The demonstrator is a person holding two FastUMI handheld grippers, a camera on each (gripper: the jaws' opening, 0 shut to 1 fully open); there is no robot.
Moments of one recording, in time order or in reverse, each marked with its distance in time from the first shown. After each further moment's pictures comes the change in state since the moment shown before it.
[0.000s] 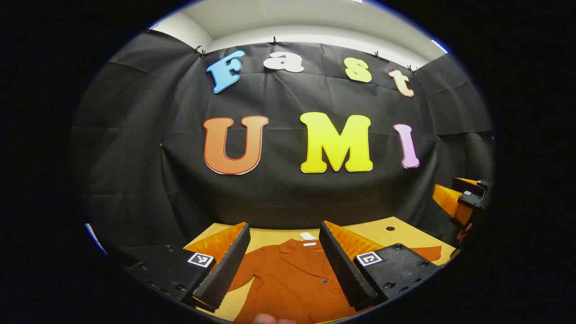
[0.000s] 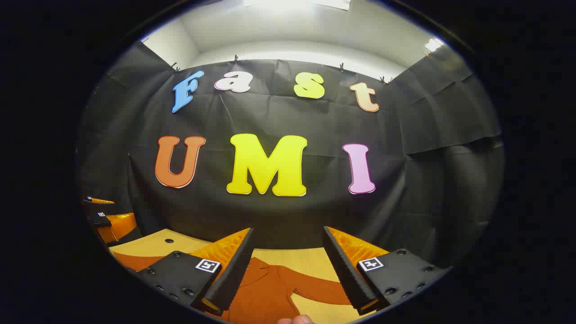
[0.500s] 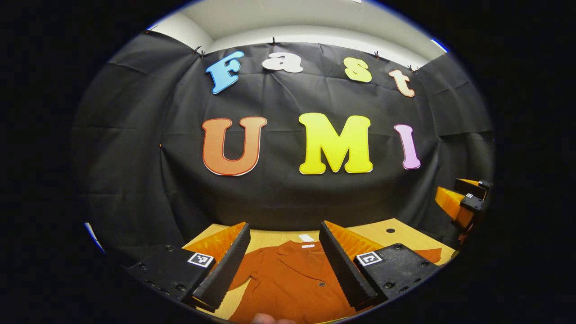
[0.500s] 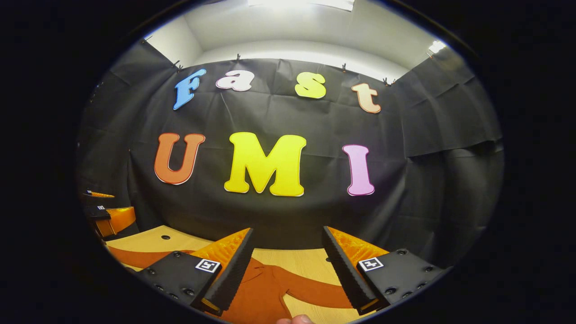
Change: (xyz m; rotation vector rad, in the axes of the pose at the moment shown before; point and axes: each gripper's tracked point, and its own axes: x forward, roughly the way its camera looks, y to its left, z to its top) left arm 0.005 -0.009 0.002 -0.004 -0.009 0.013; right arm 0.006 -0.011 0.000 -0.014 -0.008 0.013
